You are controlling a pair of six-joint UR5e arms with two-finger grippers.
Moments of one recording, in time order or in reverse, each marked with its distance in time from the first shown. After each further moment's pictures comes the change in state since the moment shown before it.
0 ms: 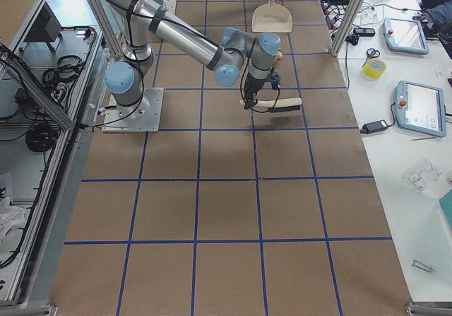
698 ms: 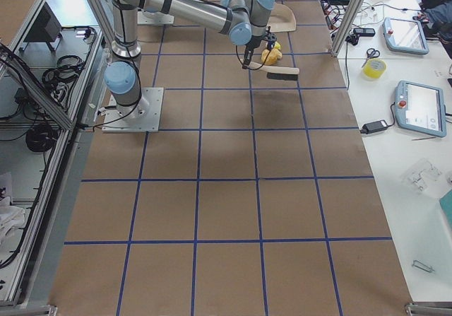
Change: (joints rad) left arm -0.006 0.007 -0.002 -0.025 -0.001 -0.007; right arm 0.268 0.020 -0.041 0.035 0.110 0.523
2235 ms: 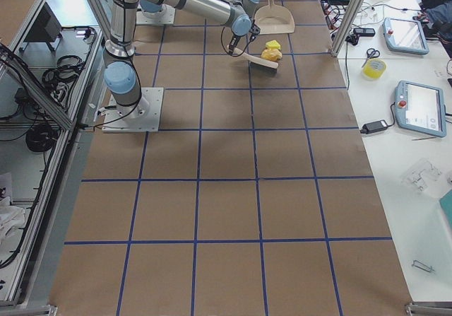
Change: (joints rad) left arm -0.017 0.000 -0.001 -0.020 0.008 0.001; right arm 0.238 0.139 -0.017 -0.079 0.115 0.390
